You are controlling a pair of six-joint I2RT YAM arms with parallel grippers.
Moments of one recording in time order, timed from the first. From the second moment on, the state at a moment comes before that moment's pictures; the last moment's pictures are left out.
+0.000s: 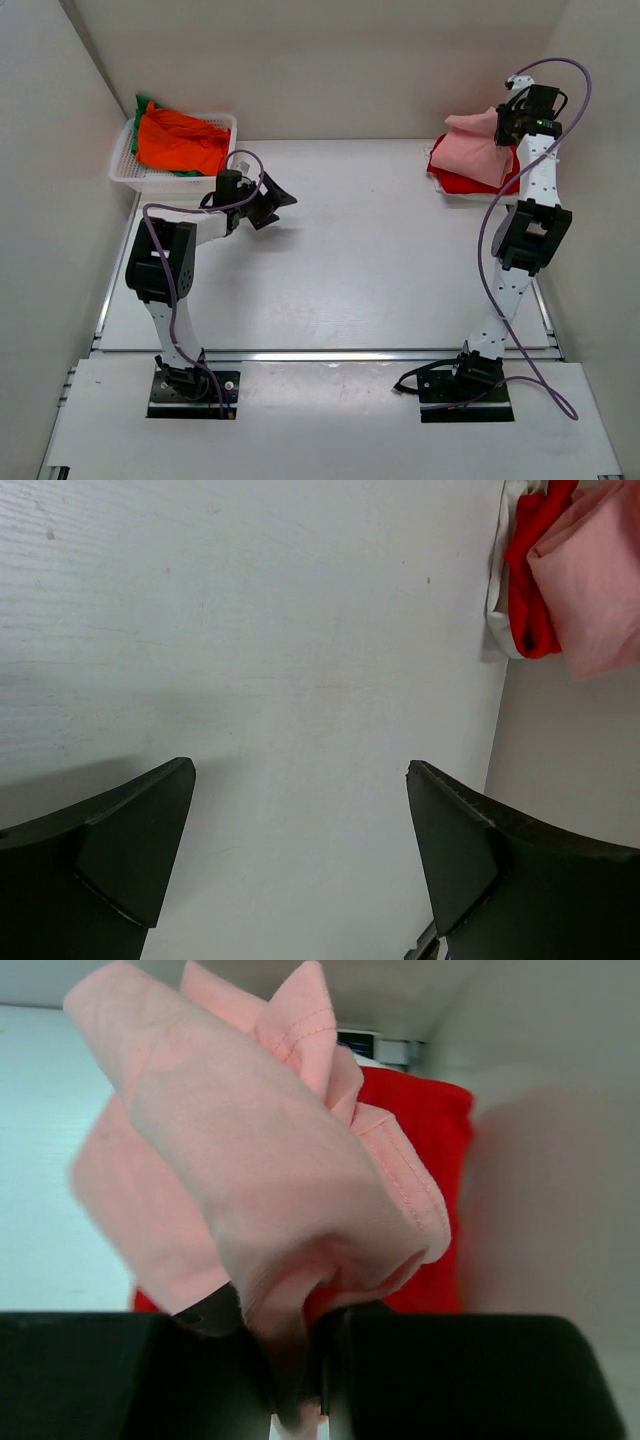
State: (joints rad) left arm -0.19 1.91 1.10 0.22 0.45 -0.87; right arm -0.28 2.28 2.33 -0.63 -0.23 -0.26
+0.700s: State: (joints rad) left arm -0.23 1.75 0.93 0.12 0.54 -0.69; right arm -0.18 2.33 2.20 -0.06 0.47 -0.46
